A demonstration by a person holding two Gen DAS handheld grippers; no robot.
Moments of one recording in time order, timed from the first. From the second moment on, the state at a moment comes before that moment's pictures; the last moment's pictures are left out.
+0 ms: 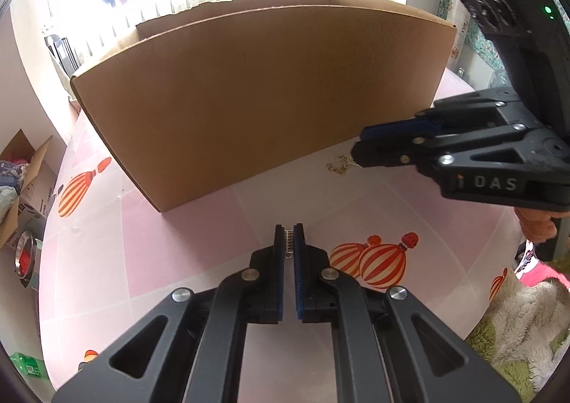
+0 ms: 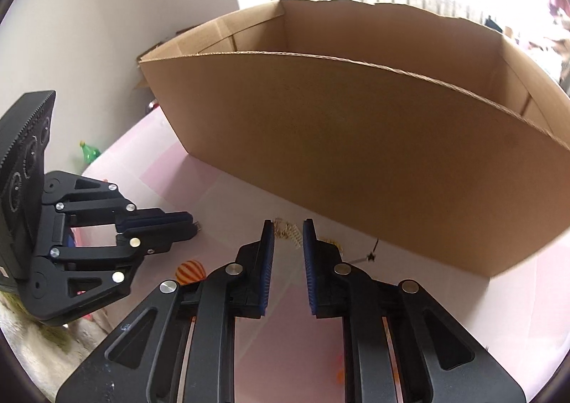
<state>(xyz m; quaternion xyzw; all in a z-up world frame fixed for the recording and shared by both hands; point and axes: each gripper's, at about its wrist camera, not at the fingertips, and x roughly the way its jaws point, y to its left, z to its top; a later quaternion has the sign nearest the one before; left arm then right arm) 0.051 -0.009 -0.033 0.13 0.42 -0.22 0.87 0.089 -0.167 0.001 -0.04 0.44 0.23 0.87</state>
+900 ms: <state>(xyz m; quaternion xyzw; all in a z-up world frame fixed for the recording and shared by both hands) 0.062 0.001 -0.039 0.12 0.43 -0.22 0.87 0.083 -0.156 0.003 -0.03 0.45 0.25 0.86</state>
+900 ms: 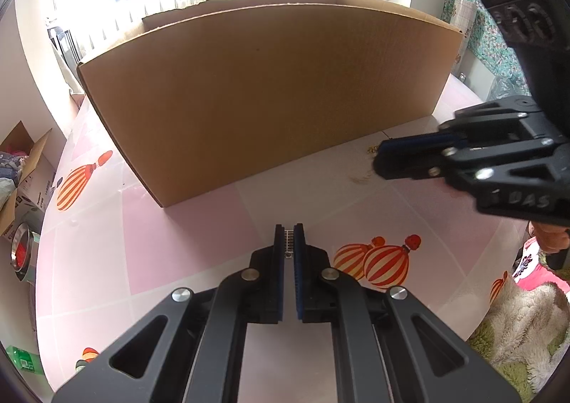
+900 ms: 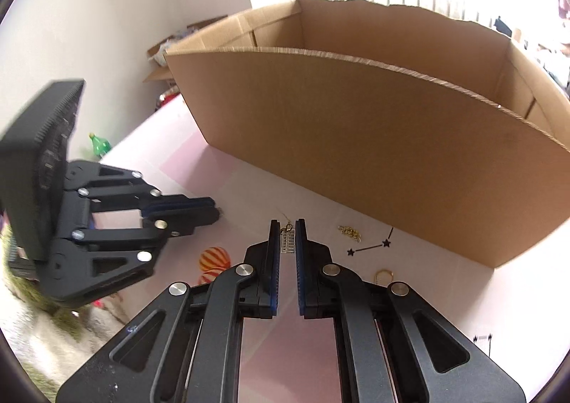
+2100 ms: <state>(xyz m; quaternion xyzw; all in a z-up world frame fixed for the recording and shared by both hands) 0.039 -0.008 0.096 0.11 0.28 -0.24 0.92 0.069 -0.197 0.118 0.03 0.29 0.29 0.91</state>
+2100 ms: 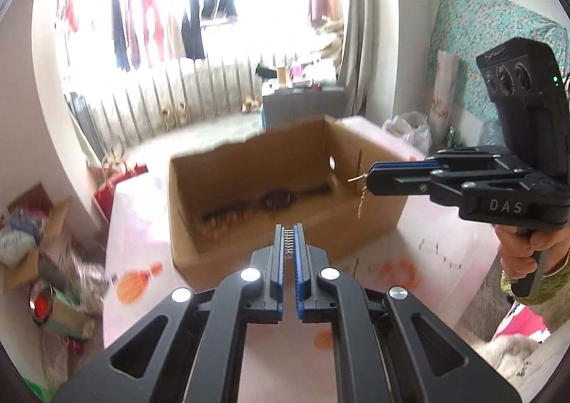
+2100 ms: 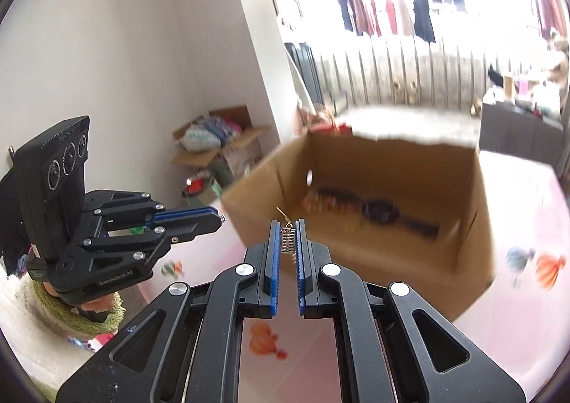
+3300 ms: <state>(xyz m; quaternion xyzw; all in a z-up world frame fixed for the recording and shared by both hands) 0.195 -0.022 0.074 0.06 0.46 -0.20 0.86 0.188 -0.231 0.106 0.05 0.43 0.23 0.87</state>
